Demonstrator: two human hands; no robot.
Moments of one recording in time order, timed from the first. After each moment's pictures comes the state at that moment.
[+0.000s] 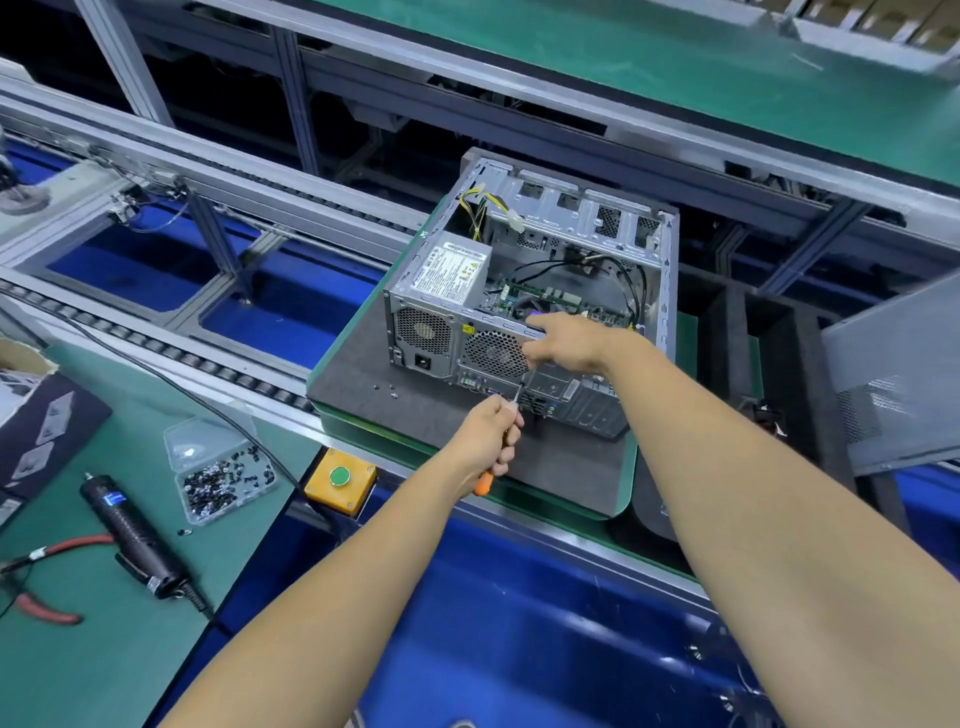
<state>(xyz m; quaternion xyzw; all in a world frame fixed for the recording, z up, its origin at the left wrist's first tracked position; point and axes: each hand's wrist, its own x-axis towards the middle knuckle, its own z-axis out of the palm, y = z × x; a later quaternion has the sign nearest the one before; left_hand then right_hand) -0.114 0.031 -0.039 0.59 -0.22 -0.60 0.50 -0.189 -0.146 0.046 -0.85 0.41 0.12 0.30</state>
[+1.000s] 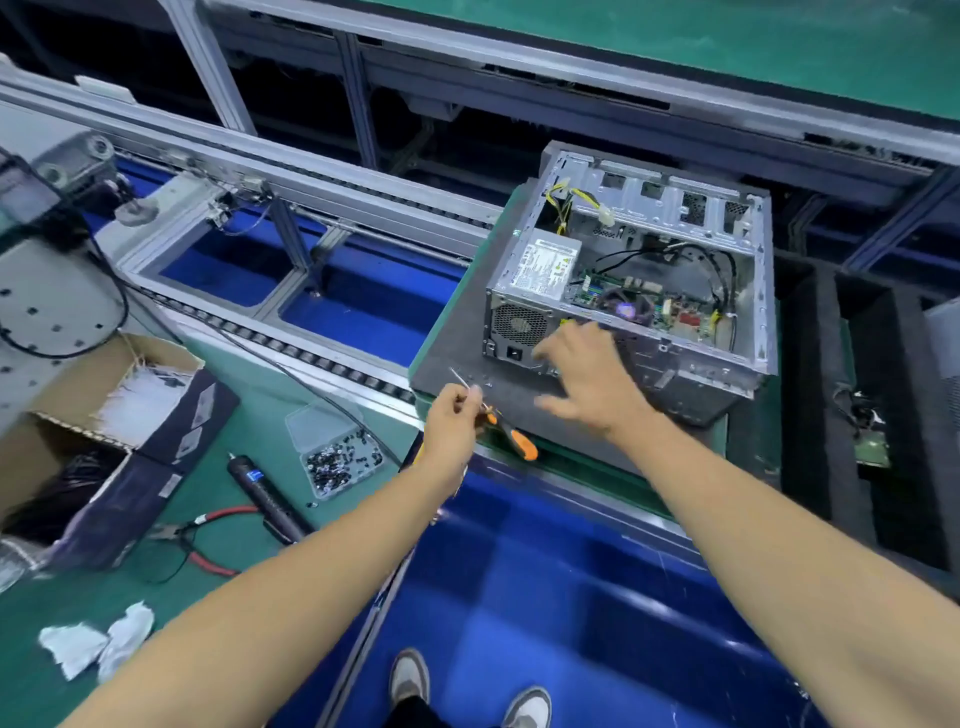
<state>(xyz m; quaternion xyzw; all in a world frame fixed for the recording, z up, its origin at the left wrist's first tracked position) 0.000 0.122 -0.051 0.69 -0.16 -0.39 0.60 -0.149 -0.018 0.026 -0.96 0.21 -0.14 0.12</state>
